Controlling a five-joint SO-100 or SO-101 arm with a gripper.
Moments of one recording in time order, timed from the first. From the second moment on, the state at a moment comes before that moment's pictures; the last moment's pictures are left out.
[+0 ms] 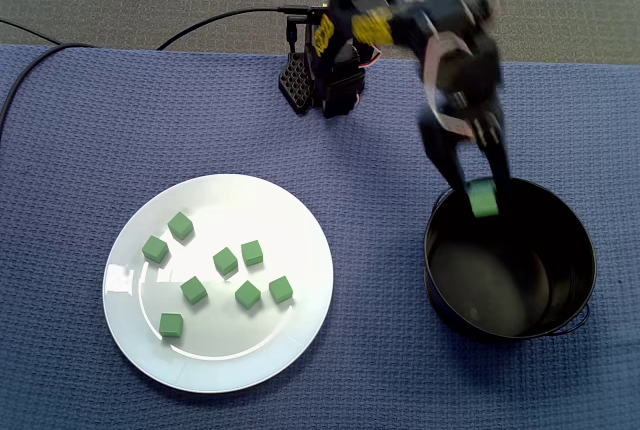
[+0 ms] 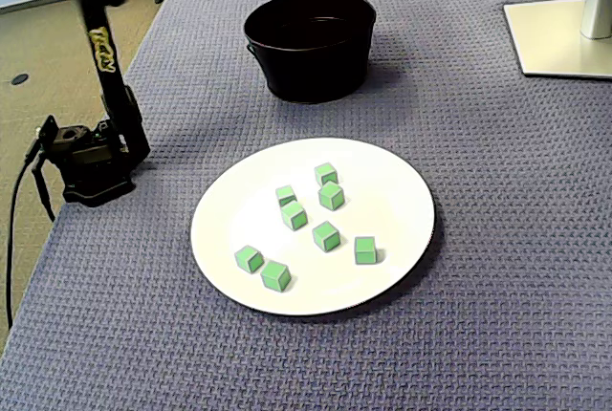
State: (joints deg) arm -29.3 78.8 39.6 86.6 -38.8
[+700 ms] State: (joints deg) arm -34.5 51.9 32.3 91.9 -32.0
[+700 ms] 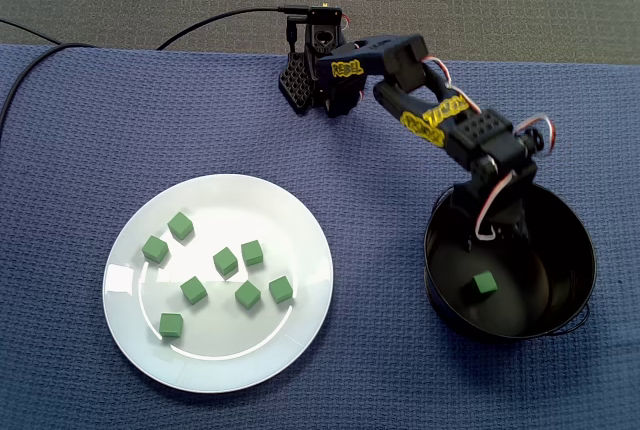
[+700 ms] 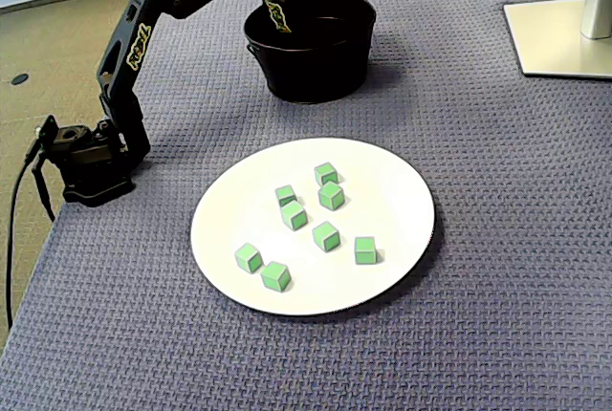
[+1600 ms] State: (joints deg) arm 26.2 74.2 62.0 92.7 -22.1
